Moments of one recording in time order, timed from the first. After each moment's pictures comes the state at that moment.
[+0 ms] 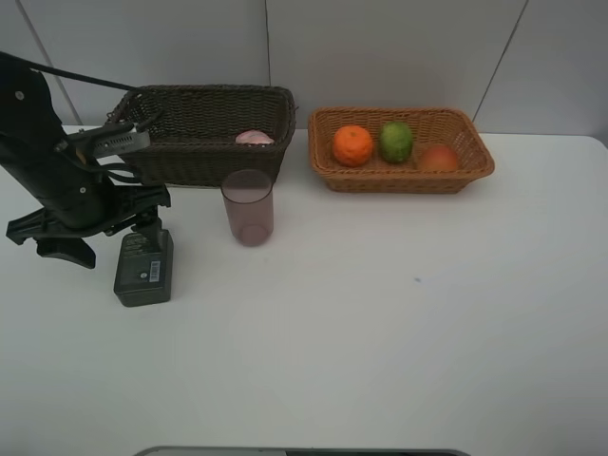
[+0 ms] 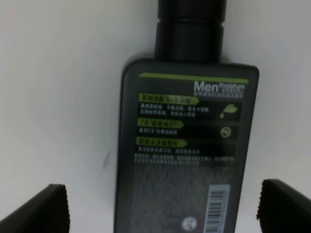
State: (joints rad) left arm -0.28 1.71 -0.83 -0.04 0.53 -0.50; right arm 0.04 -0.01 -0.53 -0.14 1.06 0.20
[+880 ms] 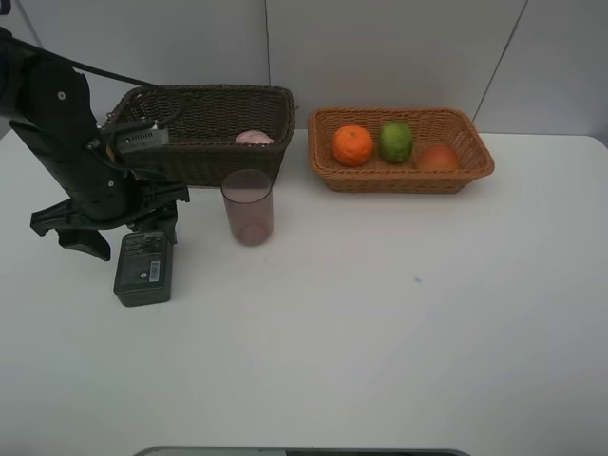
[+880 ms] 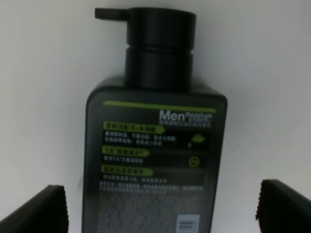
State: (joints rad) left arm -0.34 1.79 -0.91 0.05 0.55 -0.64; right arm 0.04 -0.01 -0.53 -0.14 1.06 0.20
